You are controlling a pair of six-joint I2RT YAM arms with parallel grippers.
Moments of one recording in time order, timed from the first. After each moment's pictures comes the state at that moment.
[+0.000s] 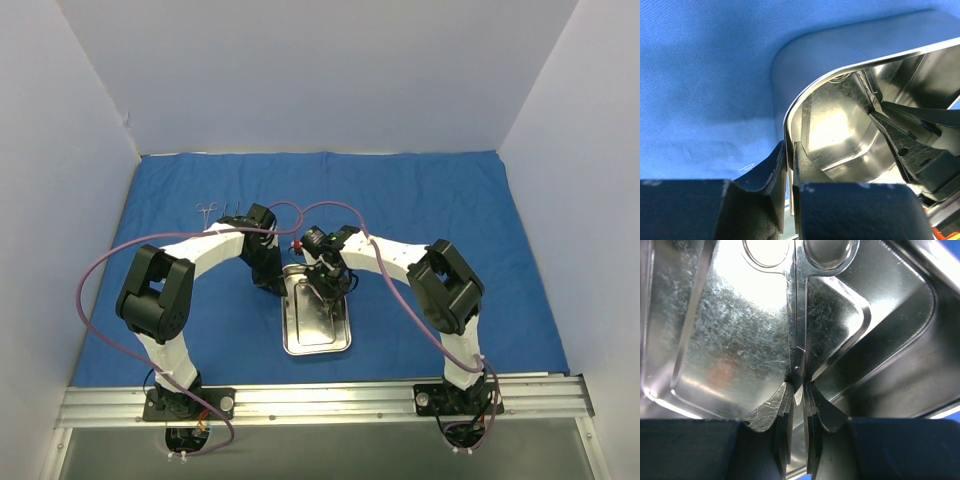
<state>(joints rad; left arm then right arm) -0.46 1.80 1.18 -0.73 0.35 -0.59 0.82 1.98 1.37 -0.78 -0.10 0.18</state>
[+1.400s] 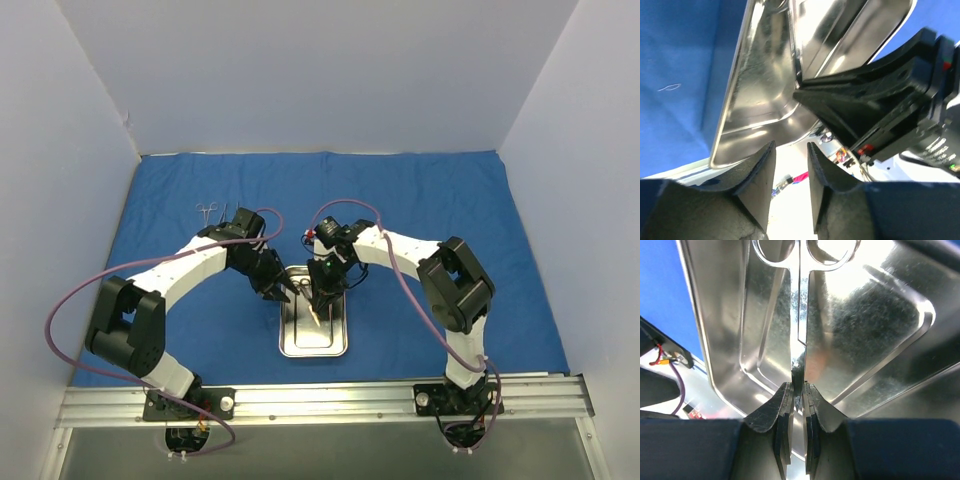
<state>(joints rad) -0.46 1.56 1.06 -0.75 0.52 -0.99 0.73 1.94 1.31 -0.70 -0.47 0.45</state>
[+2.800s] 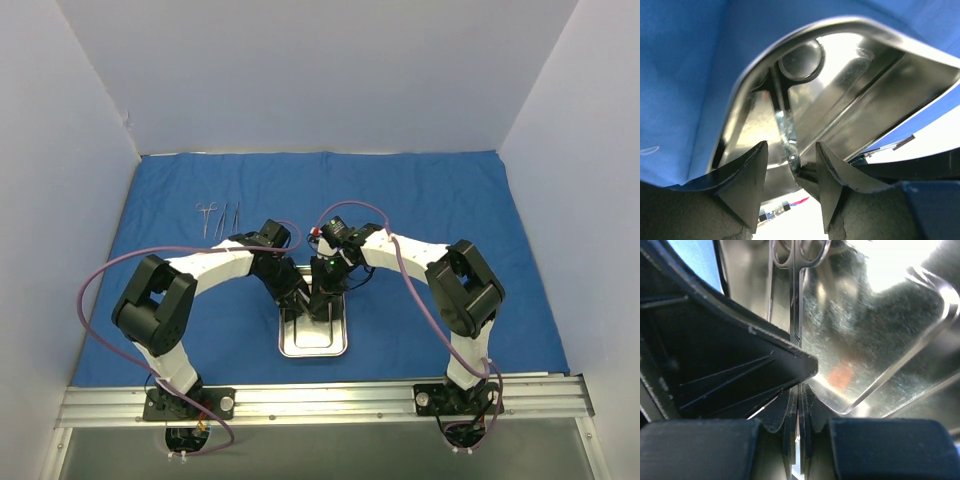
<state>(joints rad) -0.58 1.73 1.04 -0.57 0.37 -1.15 0.71 1.88 1.22 -0.58 -0.56 0.57</state>
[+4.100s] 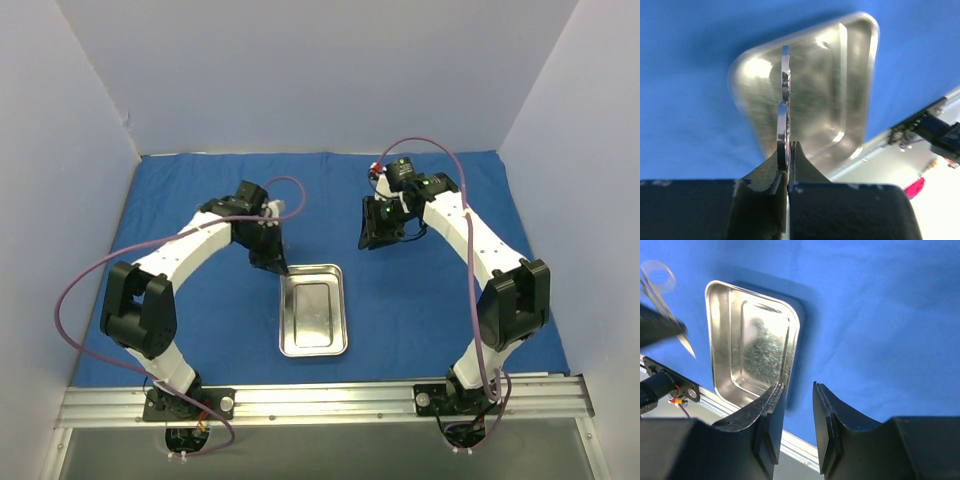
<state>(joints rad) -0.46 1.68 1.32 -0.84 0.41 -0.45 0.38 1.67 1.49 -0.95 -0.33 0.31</state>
